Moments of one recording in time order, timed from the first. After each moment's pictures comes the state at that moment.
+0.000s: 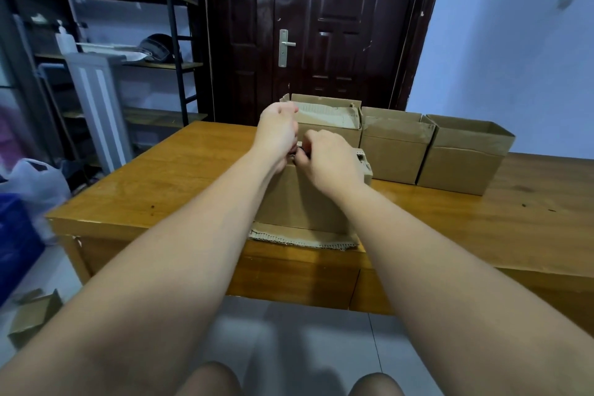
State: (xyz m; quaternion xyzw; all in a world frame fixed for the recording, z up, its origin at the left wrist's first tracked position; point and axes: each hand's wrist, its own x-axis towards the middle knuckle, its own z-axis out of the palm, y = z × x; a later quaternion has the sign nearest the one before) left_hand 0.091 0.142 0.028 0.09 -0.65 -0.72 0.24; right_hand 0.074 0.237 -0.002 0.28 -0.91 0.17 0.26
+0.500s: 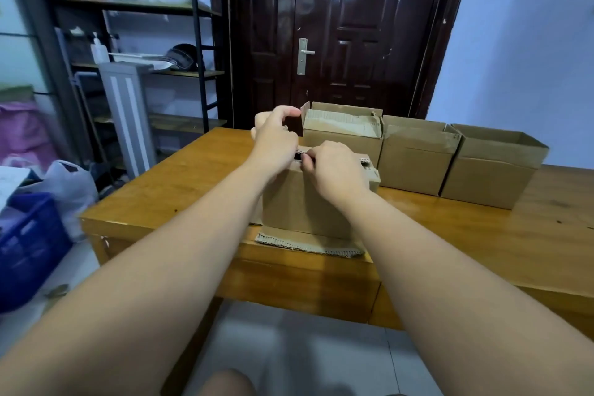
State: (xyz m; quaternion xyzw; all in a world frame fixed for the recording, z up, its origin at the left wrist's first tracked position) left_hand 0.099 0.104 0.017 0.10 -0.79 -0.50 0.34; right_hand 0.073 0.215 -0.005 0.31 -0.90 0.15 0.25
